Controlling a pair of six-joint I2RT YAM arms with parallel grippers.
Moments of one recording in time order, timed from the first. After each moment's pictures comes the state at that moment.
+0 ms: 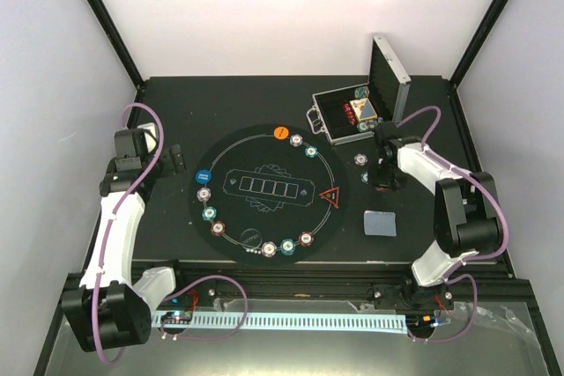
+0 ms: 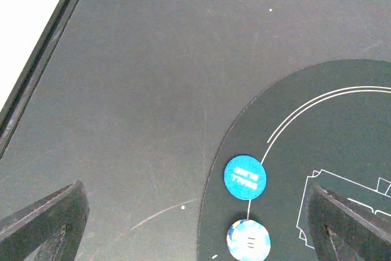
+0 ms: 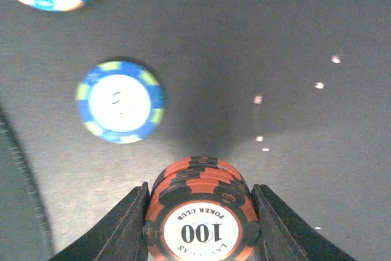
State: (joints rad) left arm 0.16 1.01 0.86 -0.60 0.03 -0.13; right arm 0.19 1.64 1.00 -0.77 0.10 0.36
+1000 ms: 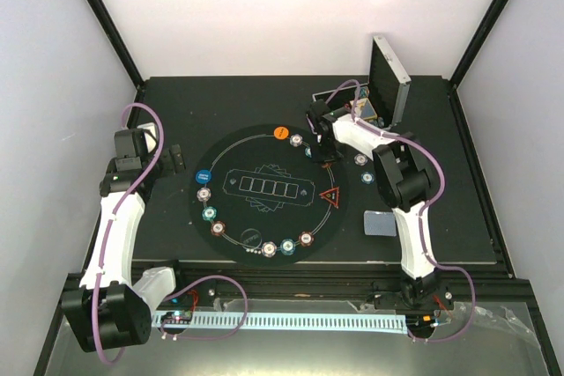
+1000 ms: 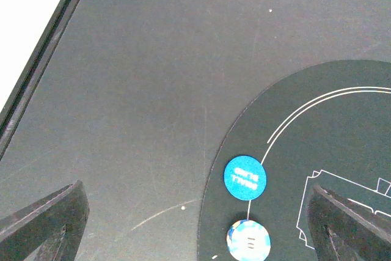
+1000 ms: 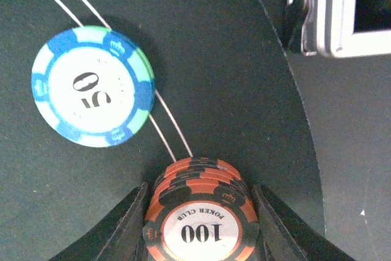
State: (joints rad) left arm 0.16 1.01 0.86 -0.60 0.03 -0.13; right arm 0.50 2.18 1.66 -0.89 0.07 0.32
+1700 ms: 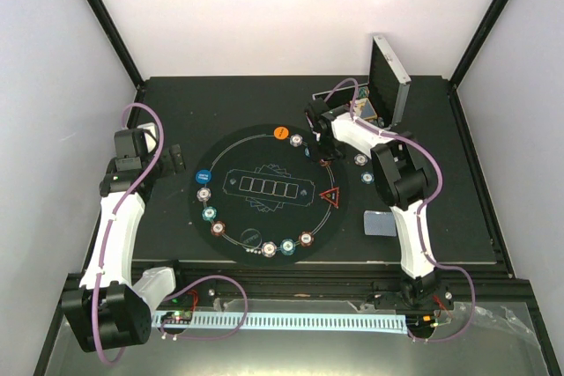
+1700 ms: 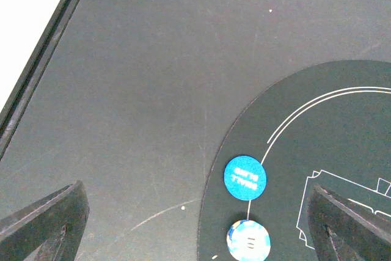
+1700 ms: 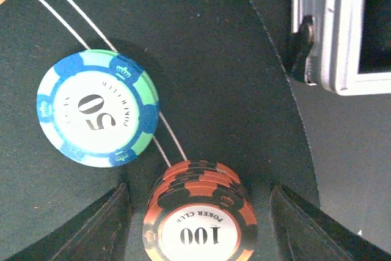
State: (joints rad) left arm 0.16 1.01 0.86 -0.60 0.03 -0.13; right arm 0.50 2.21 1.72 -0.91 0.07 0.29
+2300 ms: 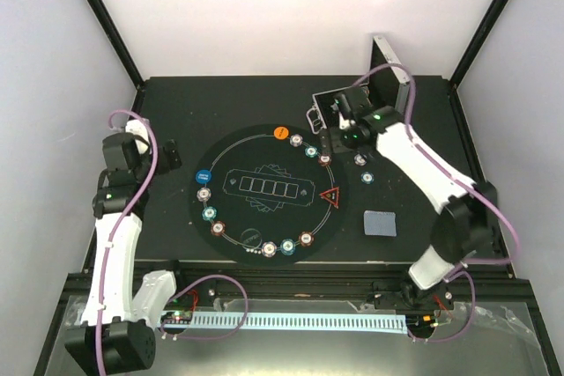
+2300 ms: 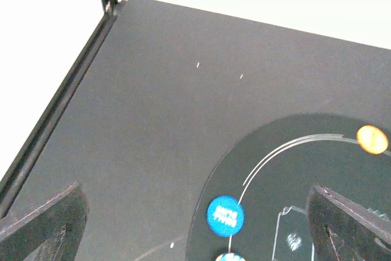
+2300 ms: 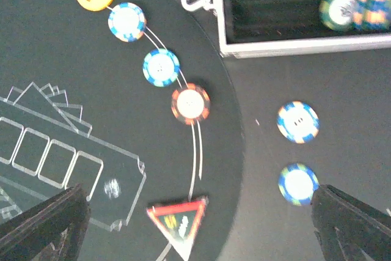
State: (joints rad) left arm 0.16 0.87 0.86 -0.56 0.04 -0.13; right arm 0.50 1.71 1.51 -0.90 0.07 0.27
